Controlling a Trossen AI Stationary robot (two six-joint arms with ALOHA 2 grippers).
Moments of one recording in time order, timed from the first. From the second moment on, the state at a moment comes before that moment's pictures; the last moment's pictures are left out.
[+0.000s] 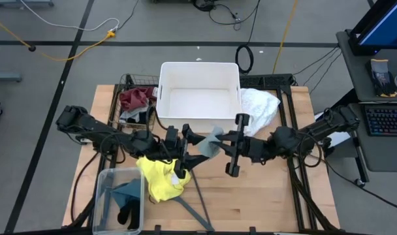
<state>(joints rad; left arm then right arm) -0.32 1.52 1.11 0.75 -0.29 -0.26 0.40 1.37 1.16 0.66 0.40 -0.53</state>
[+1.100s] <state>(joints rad) -0.32 1.52 1.11 0.75 -0.30 -0.26 0.45 1.39 1.16 0.75 0.55 -0.74</state>
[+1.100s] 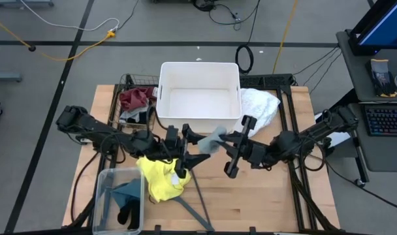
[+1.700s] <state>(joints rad) -0.30 1.52 1.11 0.71 -0.37 -0.25 0.48 1.47 1.16 0.78 0.52 -0.70</state>
